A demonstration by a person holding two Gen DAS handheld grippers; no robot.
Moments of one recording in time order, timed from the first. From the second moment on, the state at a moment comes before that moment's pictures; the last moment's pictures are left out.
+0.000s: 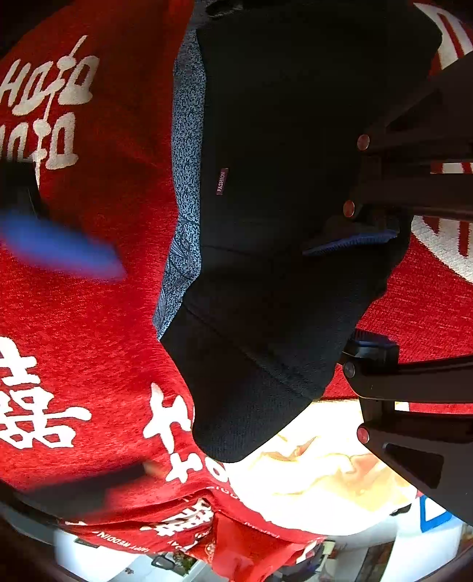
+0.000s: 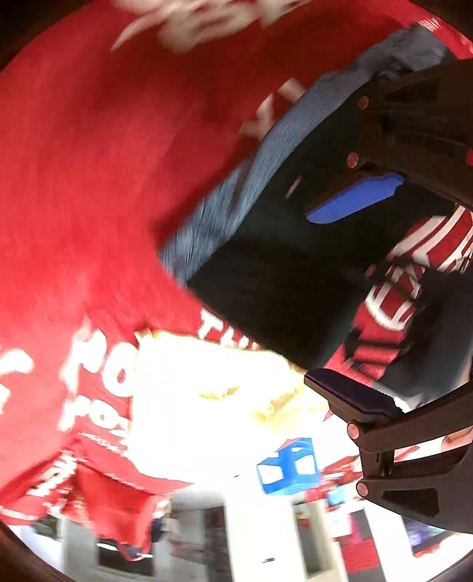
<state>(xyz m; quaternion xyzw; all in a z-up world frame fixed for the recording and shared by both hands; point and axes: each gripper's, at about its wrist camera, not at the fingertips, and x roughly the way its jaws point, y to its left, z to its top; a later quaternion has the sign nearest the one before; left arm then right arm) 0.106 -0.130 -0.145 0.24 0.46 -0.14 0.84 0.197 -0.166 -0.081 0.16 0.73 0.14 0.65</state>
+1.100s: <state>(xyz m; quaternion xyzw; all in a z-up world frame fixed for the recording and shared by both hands) -0.090 -0.267 -0.003 0.31 0.31 -0.34 0.83 -0.030 -0.390 0.030 0.35 0.55 0.16 0.74</state>
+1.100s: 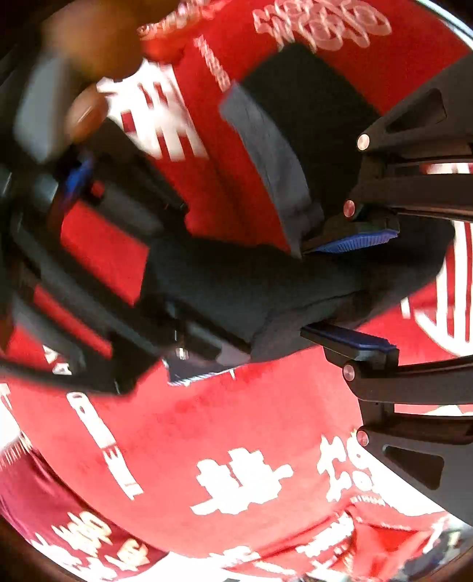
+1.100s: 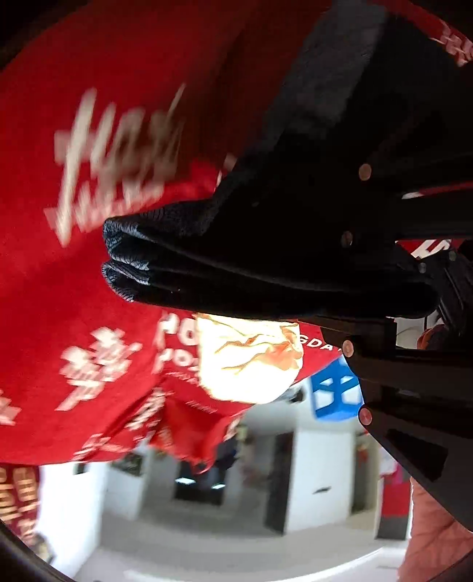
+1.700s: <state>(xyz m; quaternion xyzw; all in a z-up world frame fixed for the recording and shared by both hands) -0.229 -0.388 -0.110 0.42 0.35 -0.40 0.73 -0.252 -0.531 -0.110 0.52 0.48 0.02 0.71</state>
